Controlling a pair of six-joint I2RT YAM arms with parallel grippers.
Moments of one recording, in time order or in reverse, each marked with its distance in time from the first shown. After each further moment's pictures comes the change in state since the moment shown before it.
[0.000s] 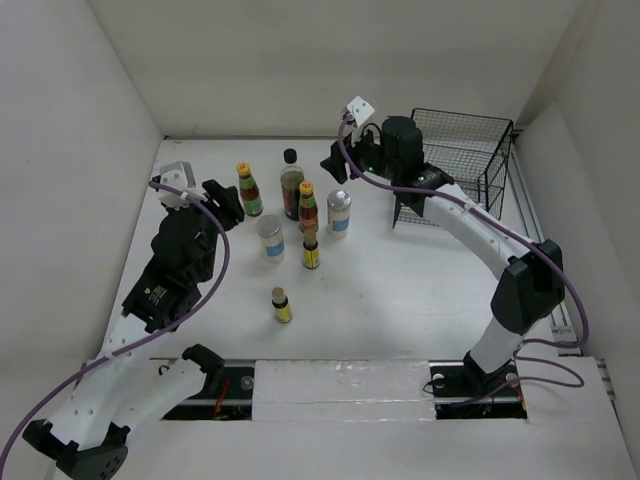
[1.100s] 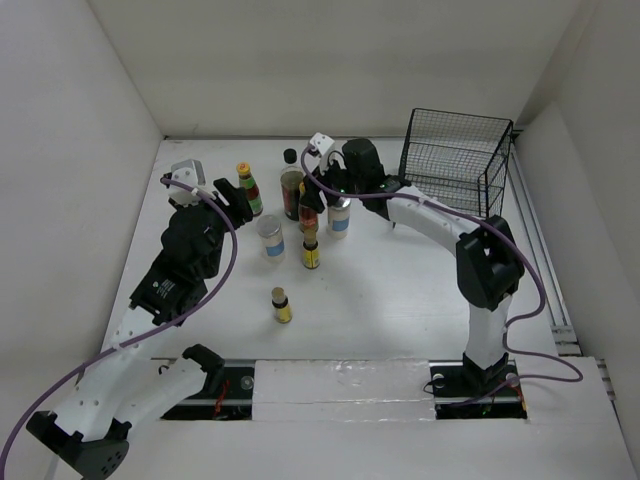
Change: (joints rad) left arm 0.000 0.037 -0.018 0.021 0.030 -0.001; right arm 0.066 0.246 0.034 -0.060 -0.108 -0.021
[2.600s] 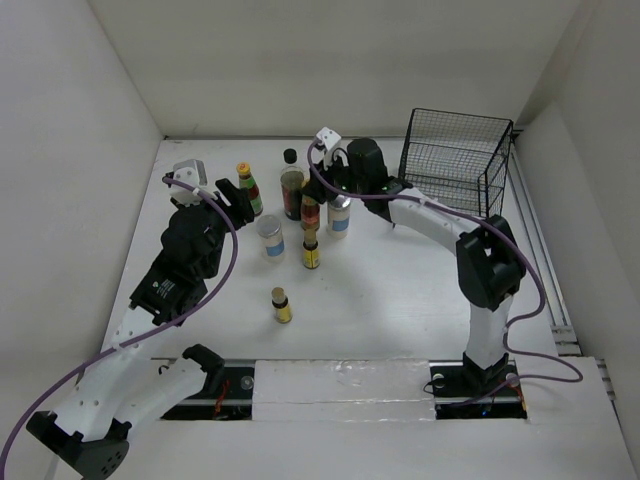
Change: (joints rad) left arm 0.000 0.000 0.000 0.001 0.029 0.003; right arm -0.014 0.004 -0.034 0.159 0.015 0.093
